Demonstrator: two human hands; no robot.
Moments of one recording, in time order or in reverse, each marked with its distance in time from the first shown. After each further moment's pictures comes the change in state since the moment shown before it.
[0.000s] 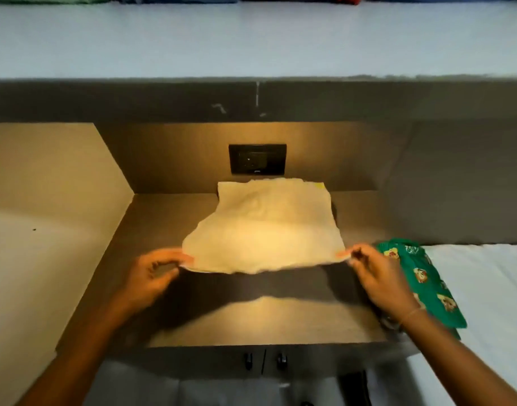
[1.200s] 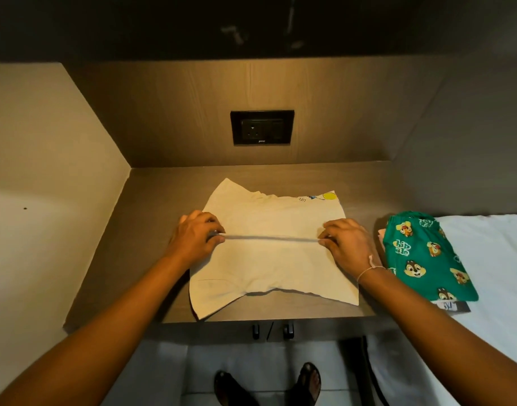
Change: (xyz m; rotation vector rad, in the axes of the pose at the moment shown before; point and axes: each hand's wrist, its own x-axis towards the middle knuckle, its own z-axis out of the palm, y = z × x) left_hand 0.083 -0.076 0.072 0.771 -0.081 0.229; right_hand 0.045 0.040 0.084 -0.462 -0.130 -0.156
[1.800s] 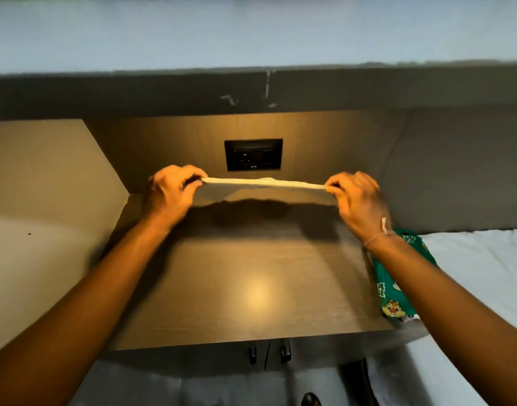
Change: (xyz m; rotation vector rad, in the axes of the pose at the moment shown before) left_hand 0.059 0.020 -0.137 -0.205 0.537 0.086; right_hand 0.053 -0.018 -0.117 0.074 0.530 -0.120
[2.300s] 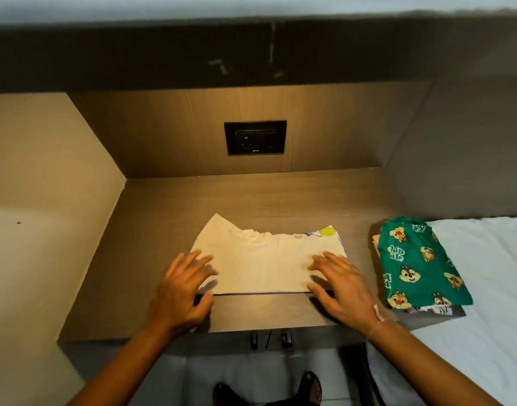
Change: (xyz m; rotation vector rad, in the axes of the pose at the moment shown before) left_hand -0.199 0.008 0.029 -0.022 -0.434 -0.026; right_hand -0.160 -0.032 0.028 0.075 -0.614 0.095
